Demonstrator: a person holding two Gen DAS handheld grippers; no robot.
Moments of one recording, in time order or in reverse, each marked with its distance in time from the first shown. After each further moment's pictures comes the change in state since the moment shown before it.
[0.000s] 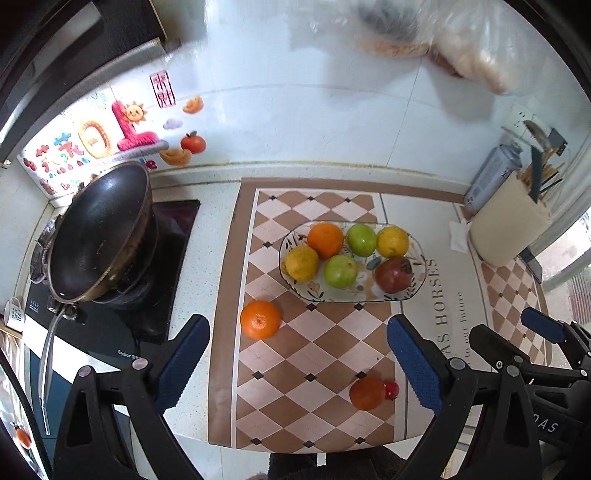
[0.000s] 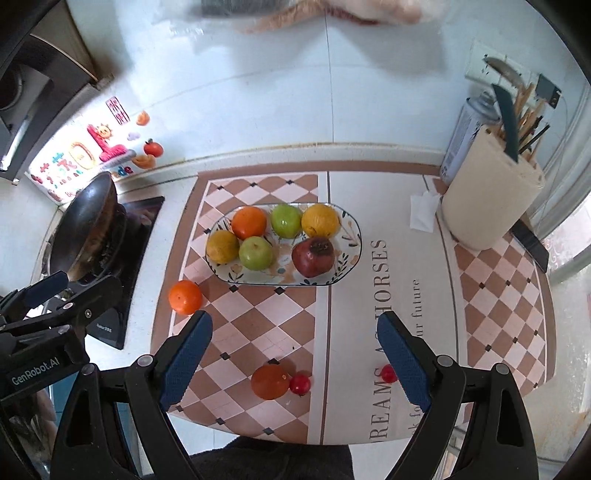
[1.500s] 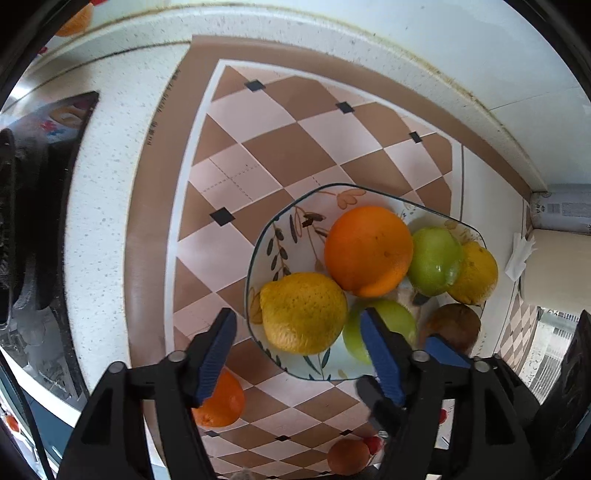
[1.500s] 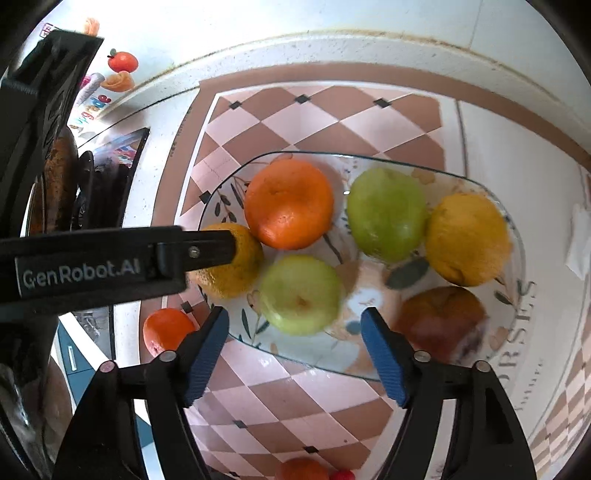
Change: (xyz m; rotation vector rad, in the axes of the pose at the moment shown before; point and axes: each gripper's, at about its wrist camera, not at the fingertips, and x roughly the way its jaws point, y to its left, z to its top) left arm 0.282 0.029 0.089 -0.187 0.585 -0.152; right arm 0.271 0.046 0.087 -0.095 0.407 0.160
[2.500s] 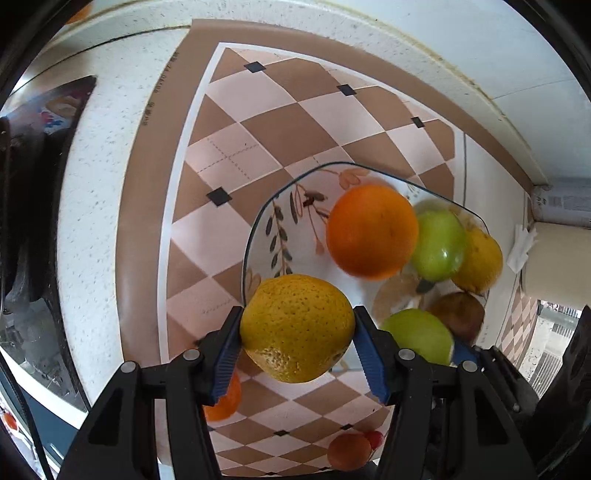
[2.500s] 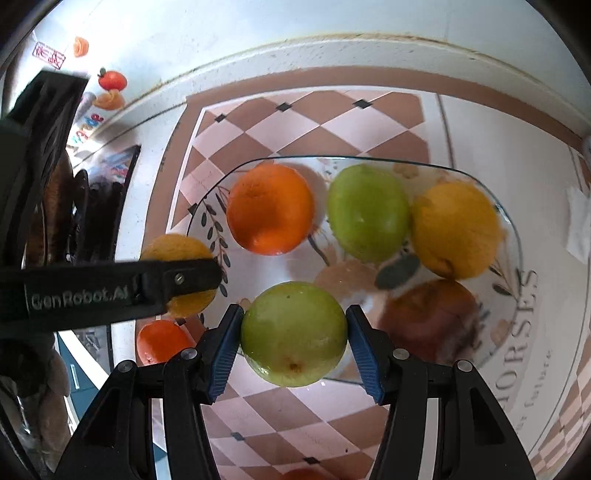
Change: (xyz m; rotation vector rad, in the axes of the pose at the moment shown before) left arm 0.018 -0.013 -0.022 -0.006 0.042 -0.012; right arm 0.021 -0.008 0.002 0.040 -0.027 0.036
